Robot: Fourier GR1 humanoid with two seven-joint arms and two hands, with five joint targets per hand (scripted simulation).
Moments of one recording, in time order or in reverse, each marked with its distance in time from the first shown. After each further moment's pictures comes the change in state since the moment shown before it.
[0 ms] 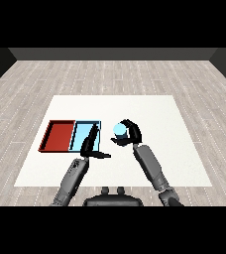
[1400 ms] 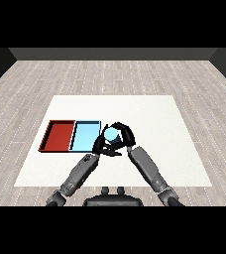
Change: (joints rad) left arm -0.198 0.000 -0.194 0.290 0.187 0.153 -0.063; right arm -0.009 0.003 0.156 -0.067 -0.025 -0.051 0.010
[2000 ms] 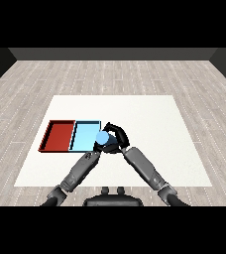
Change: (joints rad) left arm -0.074 0.011 -0.025 0.068 -0.021 0.047 -0.021; right arm -0.055 -0.002 0.123 0.034 -0.046 -0.083 -0.010
